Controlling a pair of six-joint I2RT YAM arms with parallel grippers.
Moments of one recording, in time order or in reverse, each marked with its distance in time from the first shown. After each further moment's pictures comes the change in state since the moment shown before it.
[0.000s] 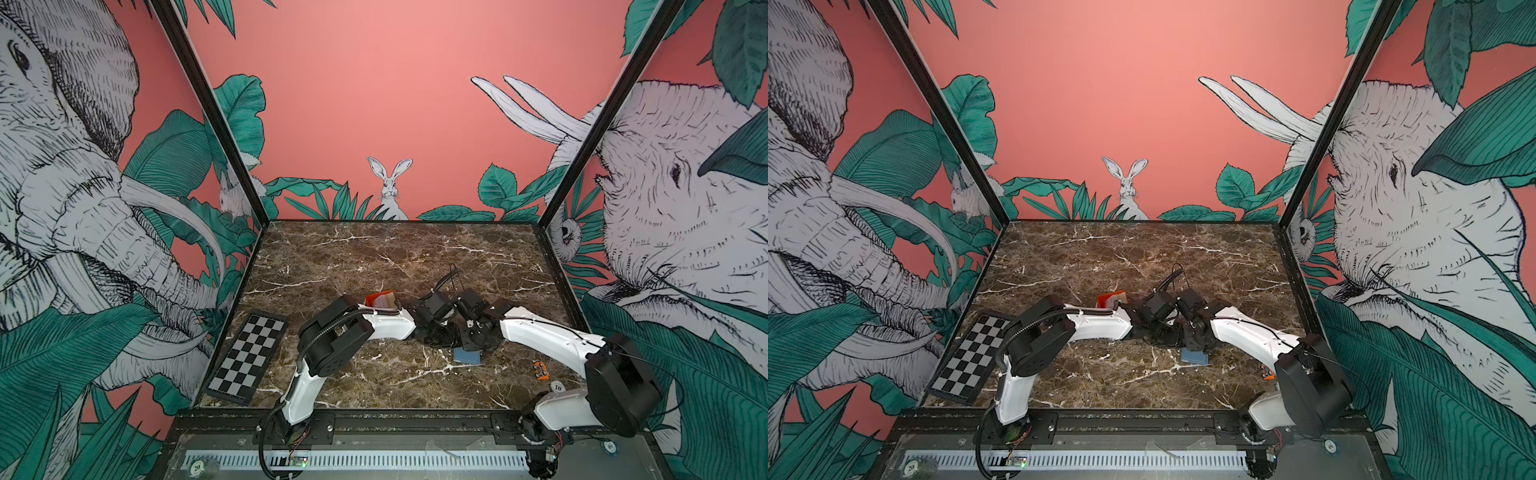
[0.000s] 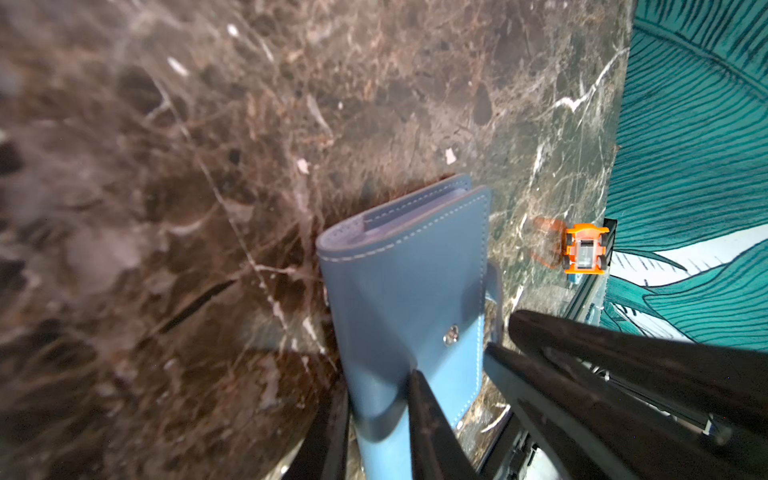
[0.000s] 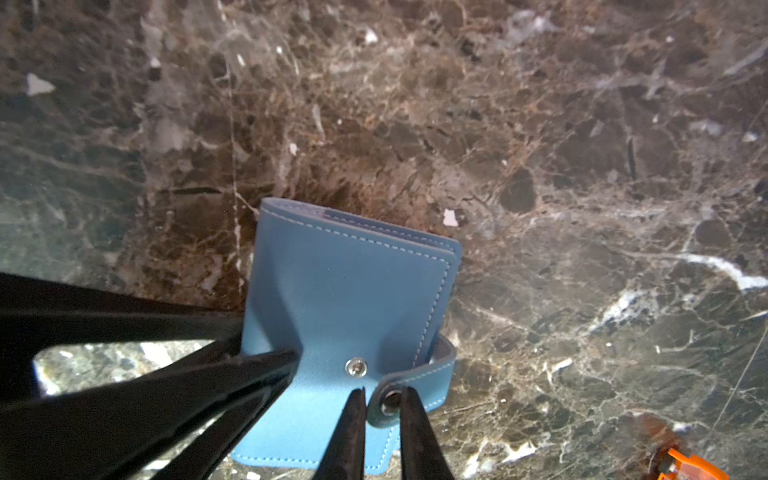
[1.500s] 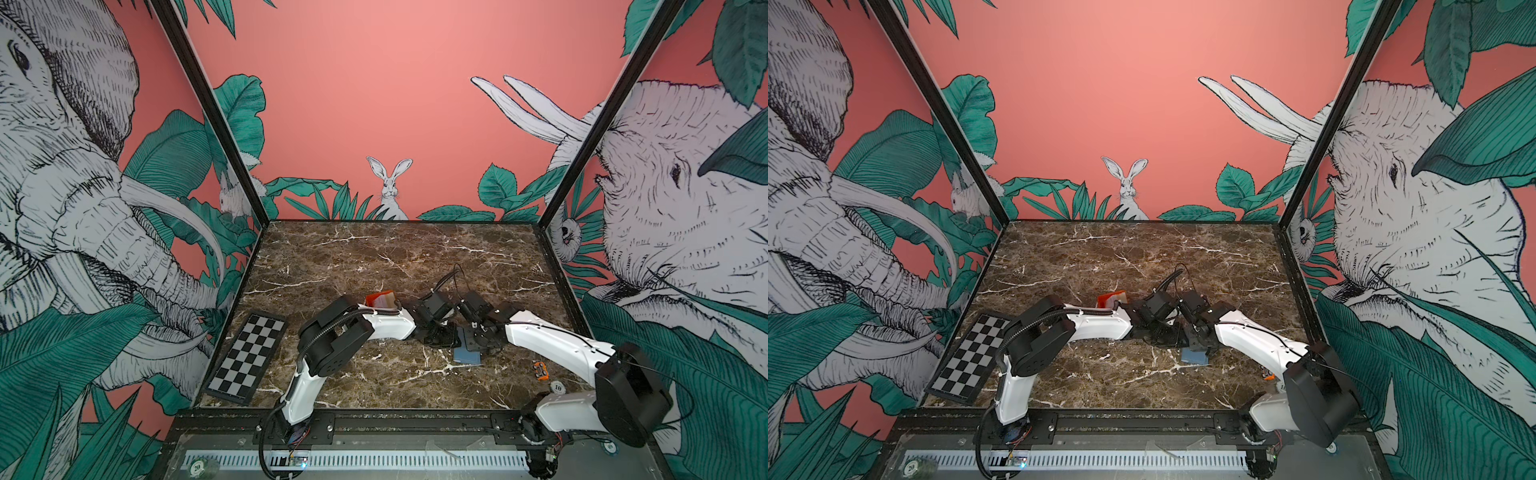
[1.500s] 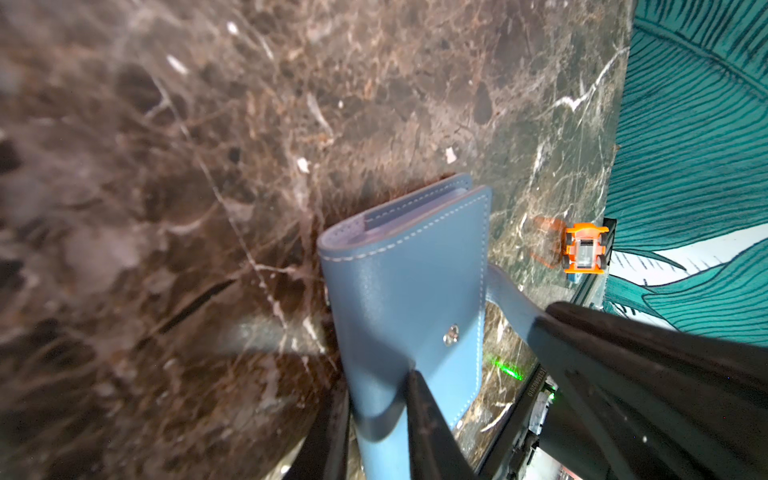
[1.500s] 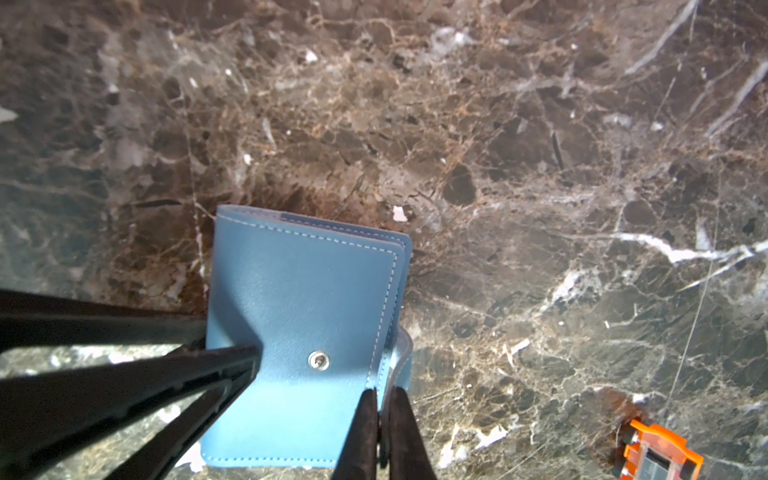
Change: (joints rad) left arm 0.001 0.000 0.000 0.001 0.003 0.000; right arm 0.005 -0.061 -0.024 -0.018 0.066 0.044
